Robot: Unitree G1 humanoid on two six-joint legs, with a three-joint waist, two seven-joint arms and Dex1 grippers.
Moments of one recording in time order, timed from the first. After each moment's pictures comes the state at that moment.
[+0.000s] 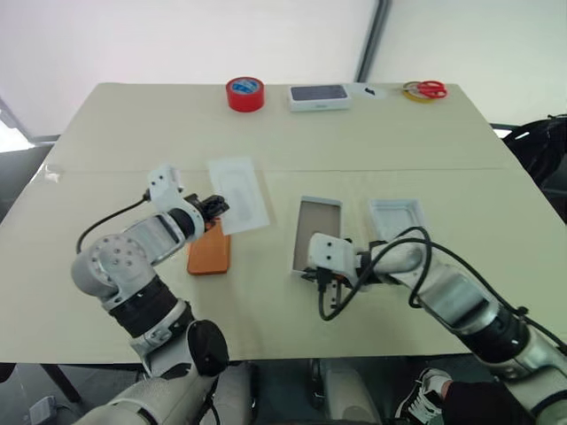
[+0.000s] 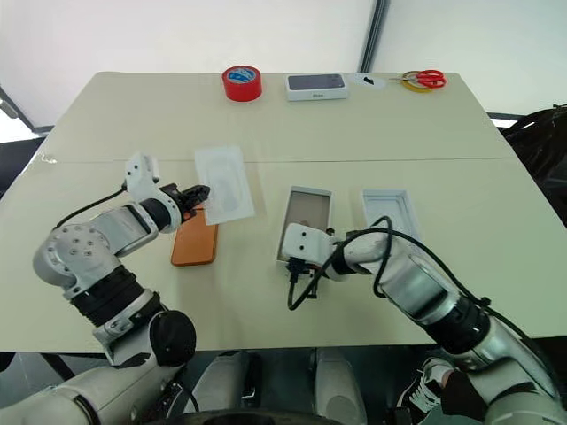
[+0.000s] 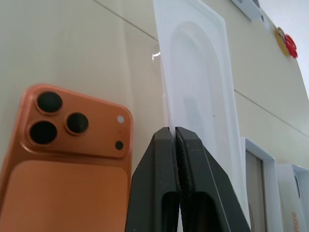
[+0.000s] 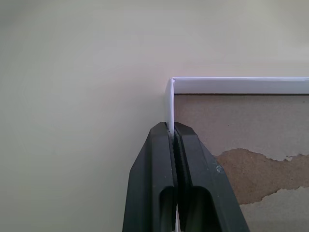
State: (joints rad) left arm -0.72 -0.03 0.77 -0.37 -0.48 1.61 -0.01; right arm -0.55 -0.67 0.56 -0.39 0.12 0.77 0.87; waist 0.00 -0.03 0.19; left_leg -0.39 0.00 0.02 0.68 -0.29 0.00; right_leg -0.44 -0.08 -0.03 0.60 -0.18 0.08
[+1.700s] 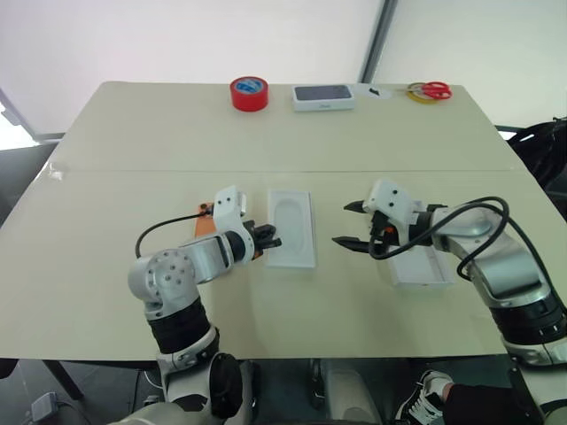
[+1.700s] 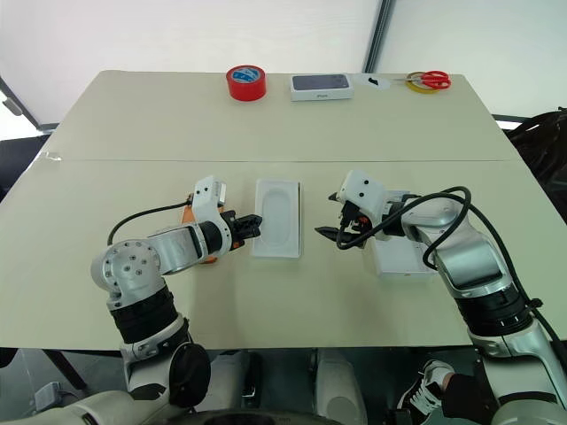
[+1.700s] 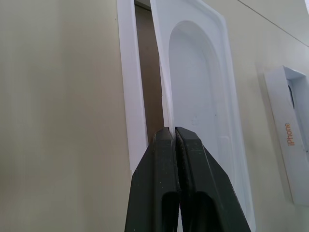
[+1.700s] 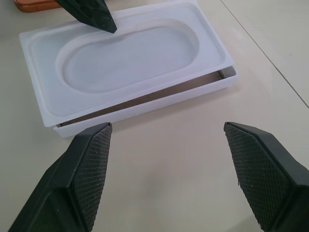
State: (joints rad) left arm -0.55 -0.17 0.42 -0.40 -0.57 1.61 0.08; right arm -0.48 -0.76 0.14 -0.23 0.22 0.60 0.95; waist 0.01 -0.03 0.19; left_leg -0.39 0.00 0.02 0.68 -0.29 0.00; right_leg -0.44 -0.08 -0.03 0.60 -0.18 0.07
